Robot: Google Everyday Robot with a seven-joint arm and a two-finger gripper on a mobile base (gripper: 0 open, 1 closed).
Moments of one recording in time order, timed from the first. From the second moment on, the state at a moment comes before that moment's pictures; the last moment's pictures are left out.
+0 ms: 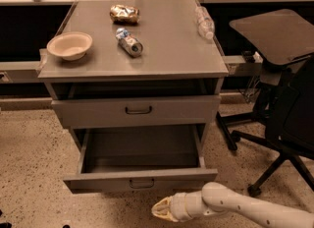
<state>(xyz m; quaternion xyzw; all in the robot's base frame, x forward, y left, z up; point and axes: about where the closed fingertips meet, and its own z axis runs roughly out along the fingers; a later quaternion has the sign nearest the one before) 0.413 -0.018 0.327 -0.61 0.65 0.31 0.35</state>
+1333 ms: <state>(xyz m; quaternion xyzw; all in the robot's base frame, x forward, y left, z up) 0.424 0.039 0.280 -0.61 0.60 0.35 0.39</state>
